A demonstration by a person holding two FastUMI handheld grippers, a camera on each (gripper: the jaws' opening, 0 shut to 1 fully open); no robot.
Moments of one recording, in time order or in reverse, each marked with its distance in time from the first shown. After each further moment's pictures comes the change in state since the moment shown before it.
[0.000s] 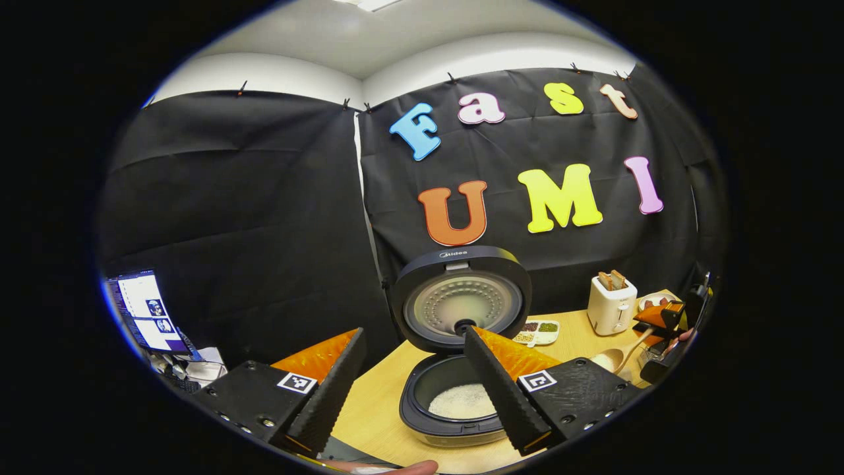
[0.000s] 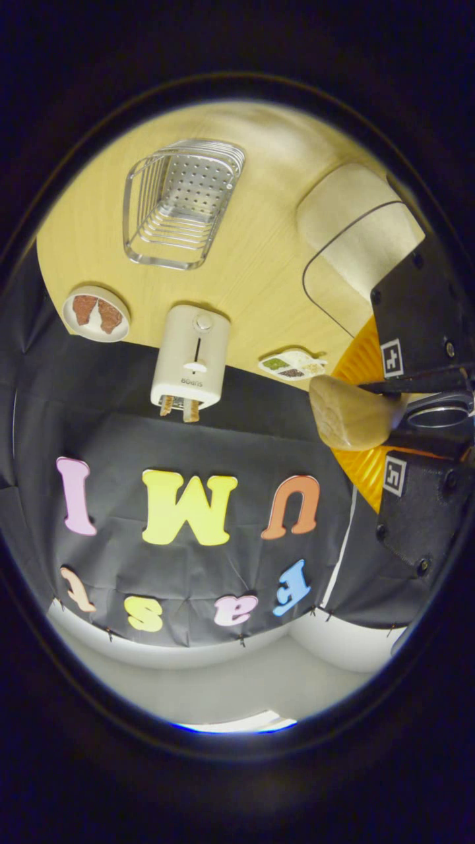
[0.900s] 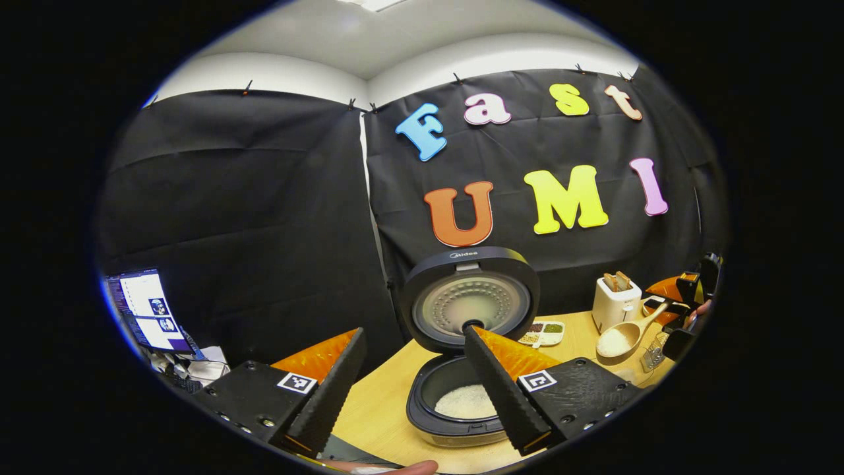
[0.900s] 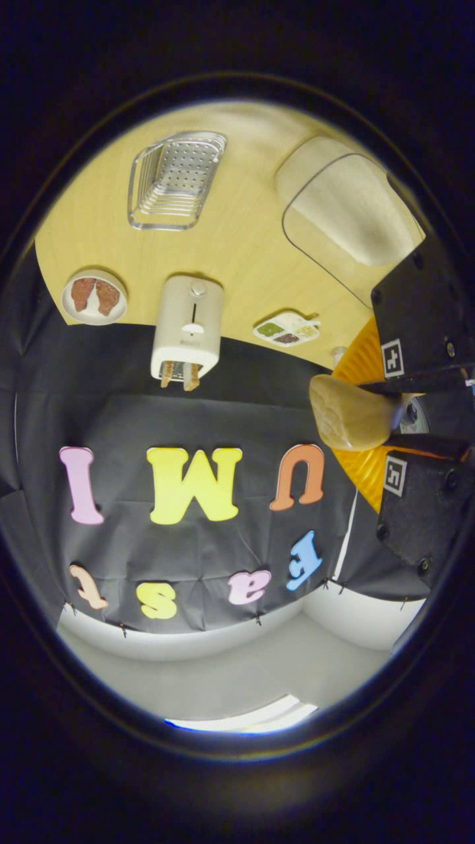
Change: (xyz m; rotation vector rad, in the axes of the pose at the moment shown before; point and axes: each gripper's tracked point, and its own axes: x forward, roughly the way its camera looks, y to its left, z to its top) left arm 0.001 0.017 0.000 -0.011 0.000 0.029; right arm -0.003 0.079 -0.022 0.073 0.037 0.074
